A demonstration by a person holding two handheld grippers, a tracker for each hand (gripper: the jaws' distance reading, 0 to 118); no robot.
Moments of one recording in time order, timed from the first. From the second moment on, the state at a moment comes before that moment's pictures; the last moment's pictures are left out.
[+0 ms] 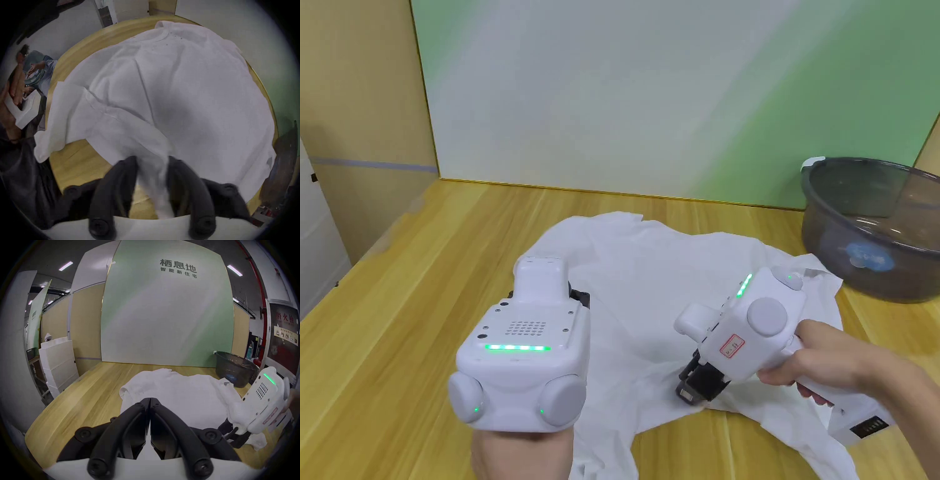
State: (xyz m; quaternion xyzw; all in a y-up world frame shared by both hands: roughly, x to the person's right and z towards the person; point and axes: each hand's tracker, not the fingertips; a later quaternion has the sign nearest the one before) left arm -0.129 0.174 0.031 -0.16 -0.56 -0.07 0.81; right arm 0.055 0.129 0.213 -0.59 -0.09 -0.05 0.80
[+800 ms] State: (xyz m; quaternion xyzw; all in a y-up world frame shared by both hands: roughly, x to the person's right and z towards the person) left arm -0.108 0.189 0.103 -0.14 -0.67 -0.07 0.73; right arm -0.018 0.140 0.394 -0.56 -0.26 -0.13 0.77
